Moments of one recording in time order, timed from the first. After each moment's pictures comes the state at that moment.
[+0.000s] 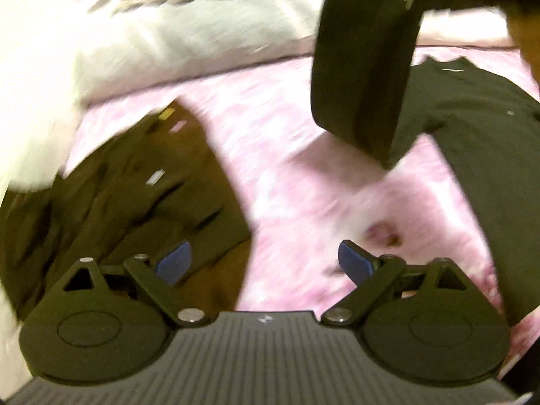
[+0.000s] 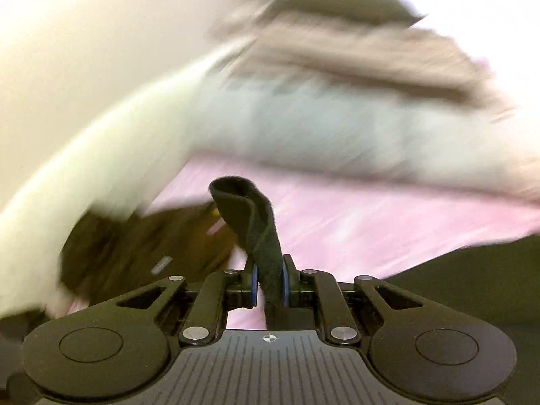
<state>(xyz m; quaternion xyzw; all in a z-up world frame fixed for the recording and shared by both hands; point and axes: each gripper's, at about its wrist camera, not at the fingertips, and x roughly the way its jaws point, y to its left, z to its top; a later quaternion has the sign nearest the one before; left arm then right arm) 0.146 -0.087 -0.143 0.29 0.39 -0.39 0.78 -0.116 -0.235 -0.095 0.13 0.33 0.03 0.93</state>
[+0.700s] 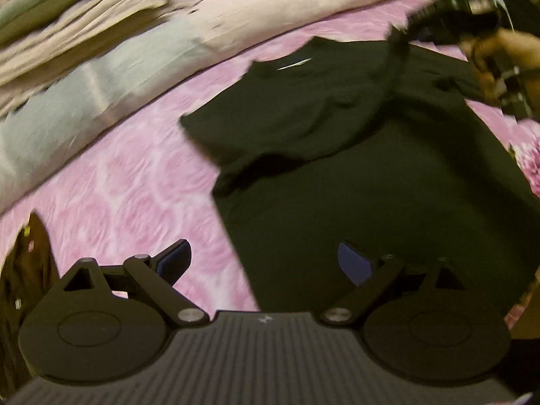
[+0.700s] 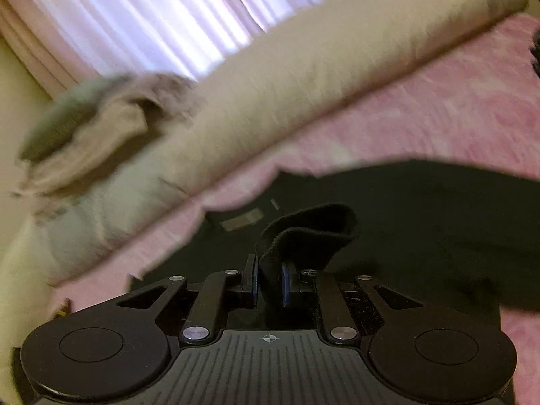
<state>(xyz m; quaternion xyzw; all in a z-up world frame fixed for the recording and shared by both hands) -0.066 -0.350 -0.144 0.38 0.37 -0.47 0.70 -0.326 -0.652 -0.184 0.35 0.28 -0.16 0.88</state>
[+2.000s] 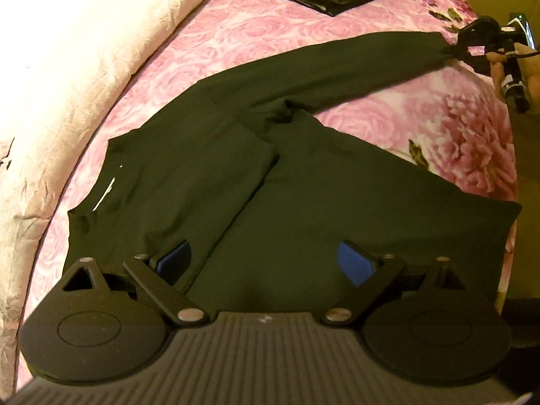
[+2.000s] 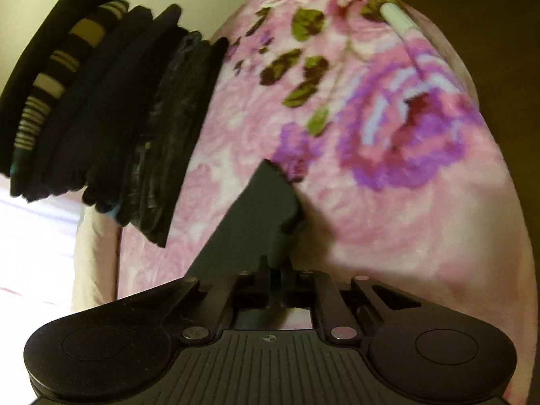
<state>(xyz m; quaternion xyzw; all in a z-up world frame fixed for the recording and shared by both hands) -0.196 -0.542 -0.185 0.48 0.27 -0.64 0.53 -0.734 -0.809 -0.272 0.60 0.01 -0.53 0.59</state>
